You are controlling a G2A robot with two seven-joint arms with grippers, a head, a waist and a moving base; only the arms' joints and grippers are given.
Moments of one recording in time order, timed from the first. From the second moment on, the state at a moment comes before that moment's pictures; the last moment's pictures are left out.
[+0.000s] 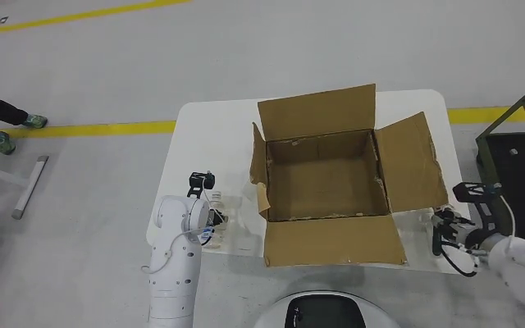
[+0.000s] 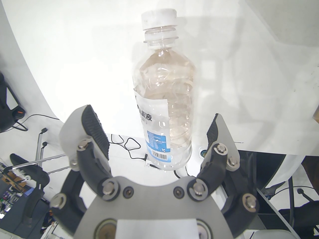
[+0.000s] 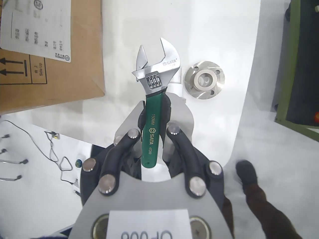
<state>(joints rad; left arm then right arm) 0.97 -1.44 -1.47 -1.51 1.54 -0.15 -1.48 -1.67 -1.28 1.92 -2.09 -0.88 0.04 1.07</state>
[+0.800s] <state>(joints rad) 0.97 -1.44 -1.47 -1.51 1.54 -0.15 -1.48 -1.60 -1.26 1.74 -1.97 -0.95 0.09 1.03</state>
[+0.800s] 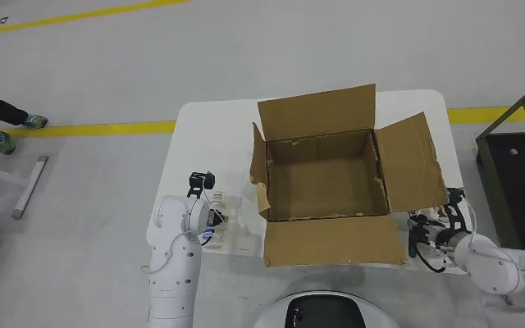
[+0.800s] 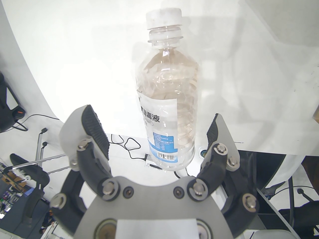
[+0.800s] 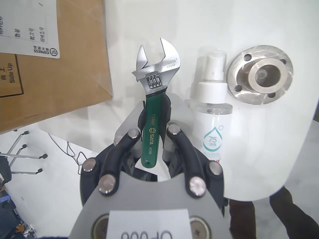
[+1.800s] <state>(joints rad) 0.97 -1.44 -1.47 -1.51 1.54 -0.15 -1.48 -1.59 -1.24 1.79 -1.99 -0.89 0.08 0.91</state>
